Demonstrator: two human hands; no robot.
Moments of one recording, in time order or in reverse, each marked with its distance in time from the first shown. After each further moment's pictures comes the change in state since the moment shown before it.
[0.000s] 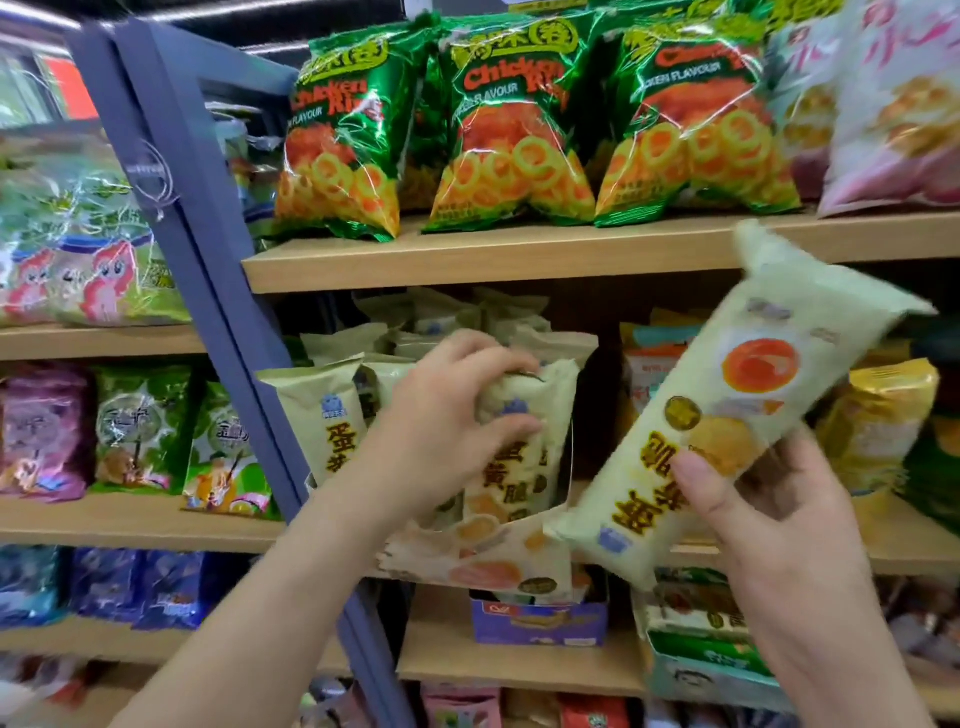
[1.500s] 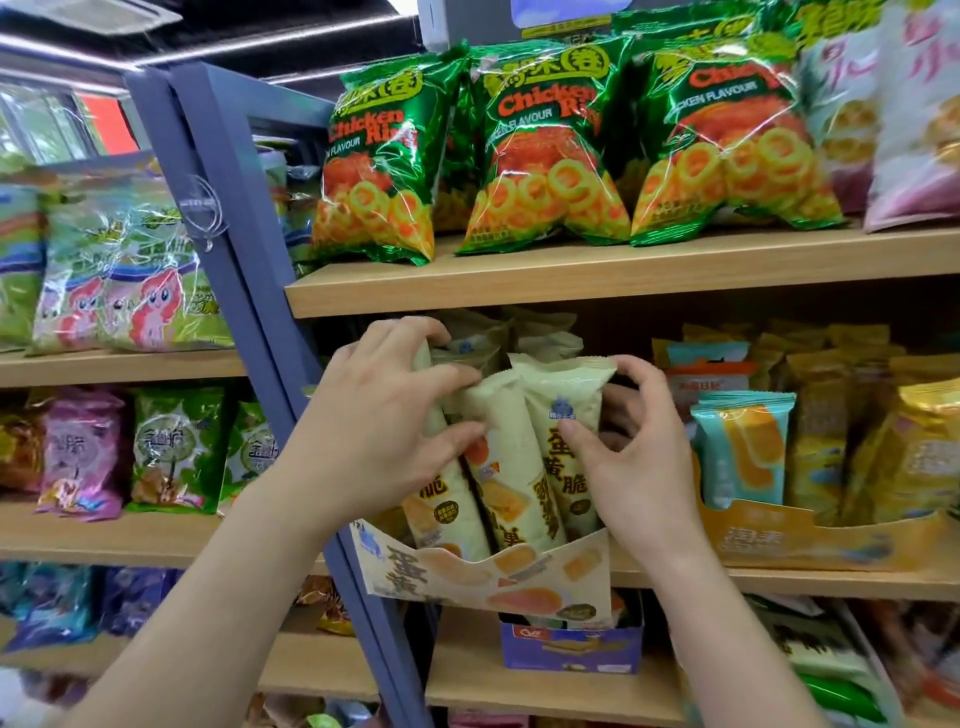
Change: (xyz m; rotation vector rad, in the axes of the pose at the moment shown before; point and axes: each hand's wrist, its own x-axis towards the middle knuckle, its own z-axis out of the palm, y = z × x) left_hand -0.006 -0.034 -0.055 0.515 -0.085 0.013; right_hand 0.053 0.054 0.072 -0.420 -0.010 -0.072
